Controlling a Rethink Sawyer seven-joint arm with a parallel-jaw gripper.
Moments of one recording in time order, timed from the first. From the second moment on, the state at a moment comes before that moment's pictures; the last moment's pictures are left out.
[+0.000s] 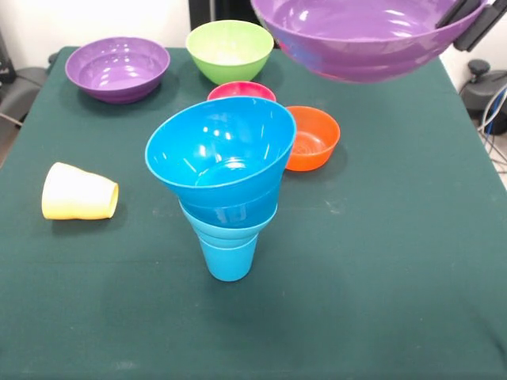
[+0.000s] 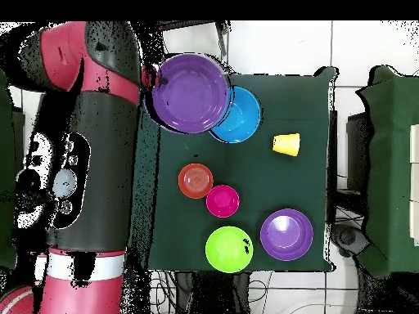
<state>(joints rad) 0.25 -0.23 -0.71 0.55 0.15 1.26 2.06</state>
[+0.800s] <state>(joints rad) 0.20 -0.25 -0.62 0.59 0.10 1.11 2.01</state>
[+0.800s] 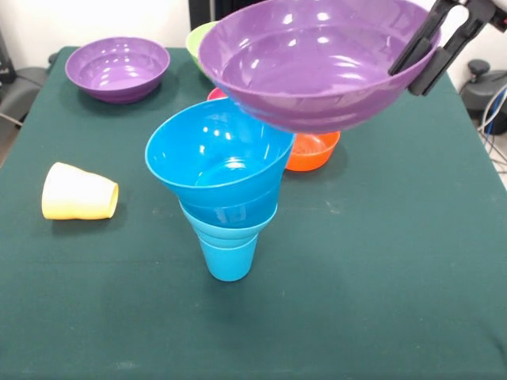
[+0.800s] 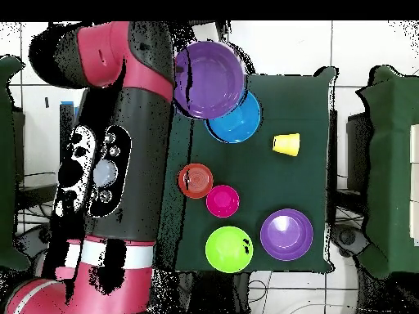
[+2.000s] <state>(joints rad) 0.16 -0.32 -0.53 0.69 0.05 0.97 1.99</state>
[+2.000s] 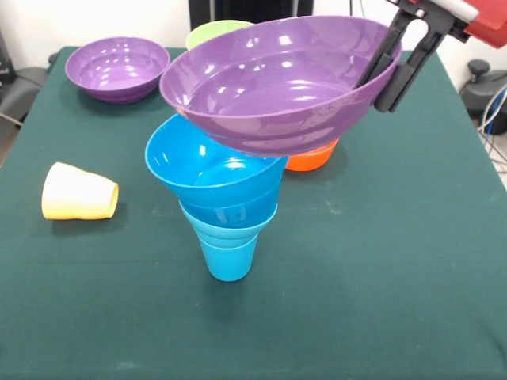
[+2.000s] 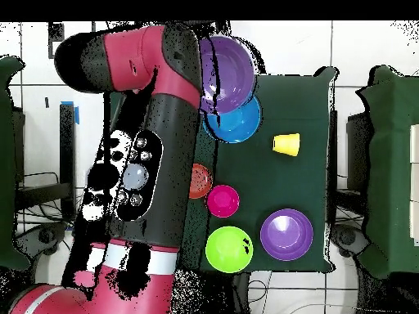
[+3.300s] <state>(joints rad) 0.12 -0.34 -0.46 0.71 -0.07 0.97 1.99</state>
